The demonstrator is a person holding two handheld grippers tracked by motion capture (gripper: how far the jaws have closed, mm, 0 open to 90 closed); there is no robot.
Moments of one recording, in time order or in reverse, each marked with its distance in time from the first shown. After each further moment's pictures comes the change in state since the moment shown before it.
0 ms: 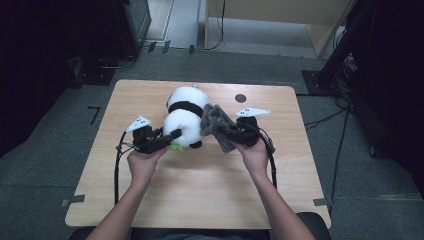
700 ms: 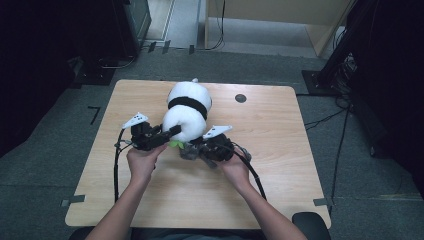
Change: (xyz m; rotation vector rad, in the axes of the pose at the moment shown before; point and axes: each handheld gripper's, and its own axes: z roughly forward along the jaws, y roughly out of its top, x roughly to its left) left arm 0.000 0.010 -0.005 -0.034 -0.026 -0.030; right arm 0.040 -0.039 0.065 0.233 -0.012 -0.224
